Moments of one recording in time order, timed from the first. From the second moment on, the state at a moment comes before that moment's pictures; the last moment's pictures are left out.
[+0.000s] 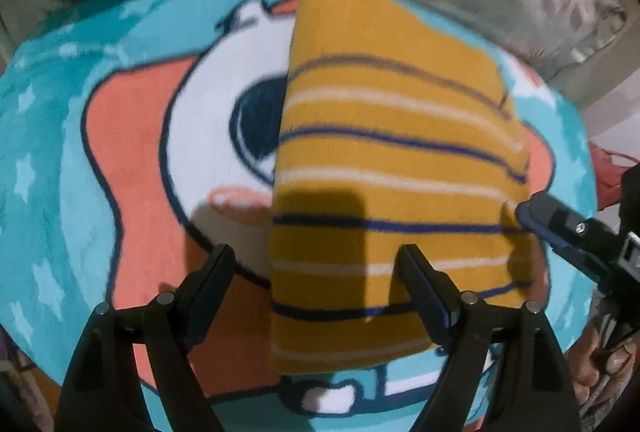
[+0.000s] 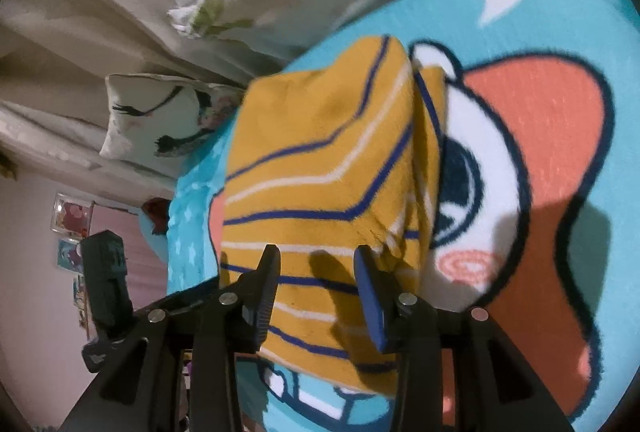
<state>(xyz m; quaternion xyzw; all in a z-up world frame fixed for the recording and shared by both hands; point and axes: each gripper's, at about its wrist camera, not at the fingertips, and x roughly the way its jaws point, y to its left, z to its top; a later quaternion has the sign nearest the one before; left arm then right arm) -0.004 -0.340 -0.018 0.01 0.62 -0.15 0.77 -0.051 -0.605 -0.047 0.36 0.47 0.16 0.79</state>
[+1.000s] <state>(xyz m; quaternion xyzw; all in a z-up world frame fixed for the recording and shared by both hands) -0.055 -0.332 -0.004 0.09 0.59 -0.14 0.79 -0.110 -0.603 -0.045 0.31 0.46 0.11 0.82</state>
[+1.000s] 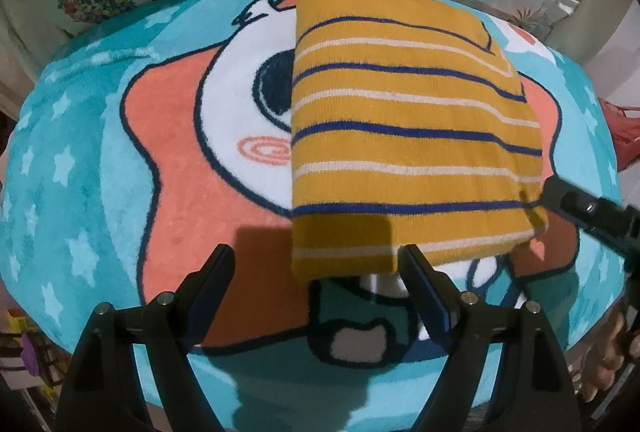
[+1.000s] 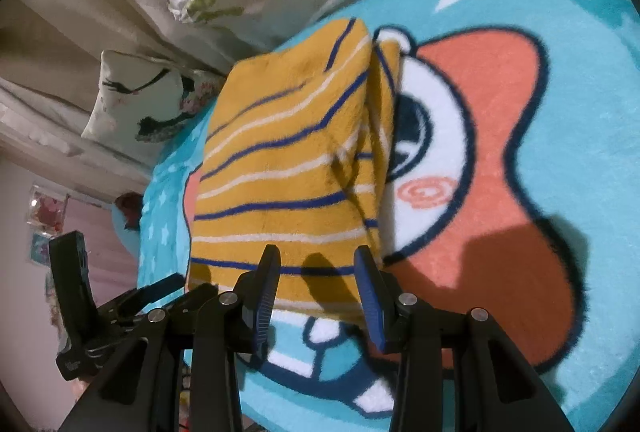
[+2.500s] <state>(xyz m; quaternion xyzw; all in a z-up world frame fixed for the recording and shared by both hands) -0.039 -0.273 -0.030 -0.03 0.60 -0.07 0.79 0.175 -0.486 -0.054 0.22 0.58 0.22 0.75</state>
